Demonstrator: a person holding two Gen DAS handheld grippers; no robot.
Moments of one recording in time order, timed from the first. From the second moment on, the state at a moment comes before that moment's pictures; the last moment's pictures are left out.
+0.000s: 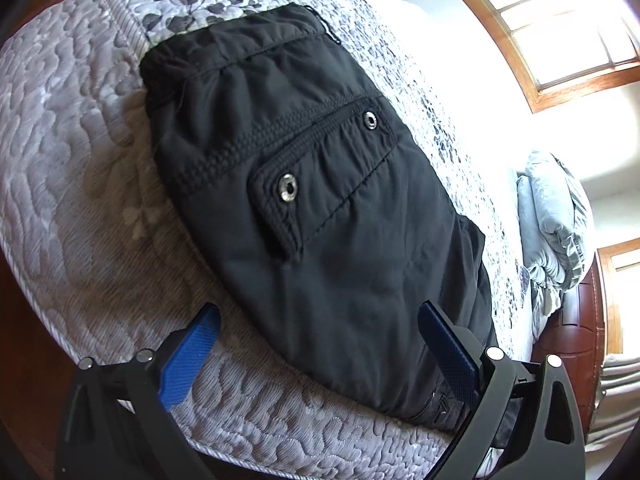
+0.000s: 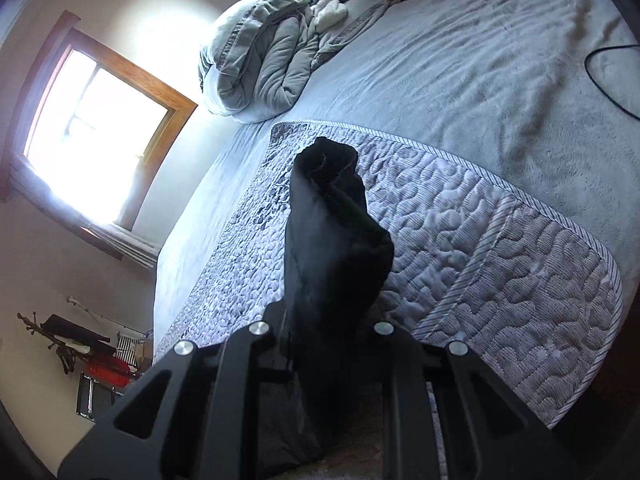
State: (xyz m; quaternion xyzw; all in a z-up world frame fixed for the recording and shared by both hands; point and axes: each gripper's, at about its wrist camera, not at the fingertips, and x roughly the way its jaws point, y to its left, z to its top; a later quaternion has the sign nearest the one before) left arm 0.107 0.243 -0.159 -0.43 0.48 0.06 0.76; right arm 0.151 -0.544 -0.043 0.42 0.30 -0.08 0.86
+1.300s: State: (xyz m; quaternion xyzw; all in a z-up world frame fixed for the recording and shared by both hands) left arm 0.084 0.255 -0.165 -0.46 0.47 0.03 0.75; right arm 0.211 -0.219 -0.002 0.02 0.41 0.11 0.91
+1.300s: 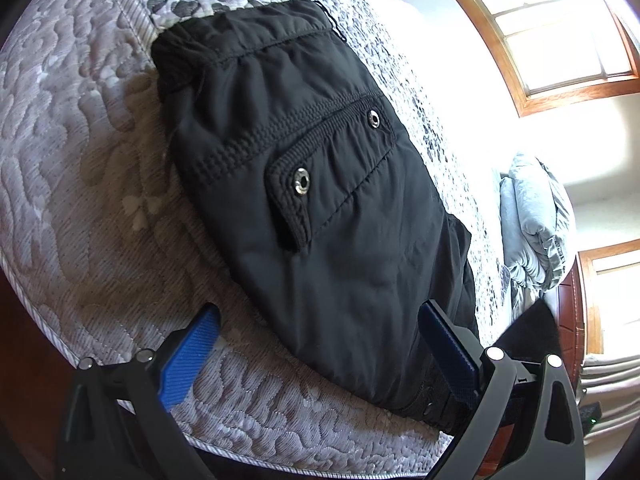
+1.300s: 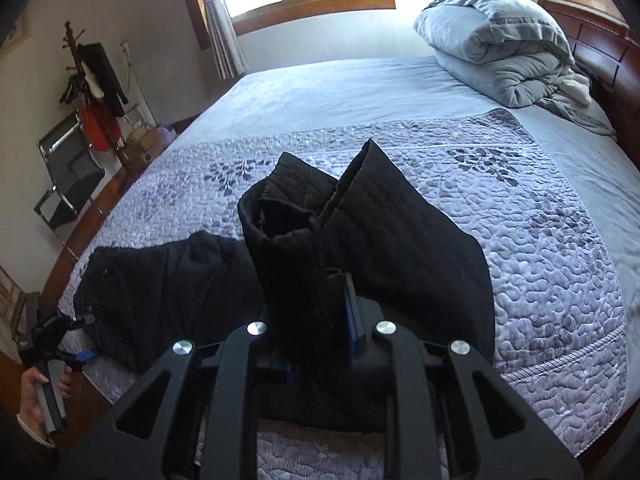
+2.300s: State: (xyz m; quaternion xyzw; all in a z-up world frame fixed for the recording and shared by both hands) left arm 0.075 0.258 -0.171 -0.49 0.47 0.02 0.74; right arm 0.188 -0.167 -0.076 0.07 0.48 0.21 0.85
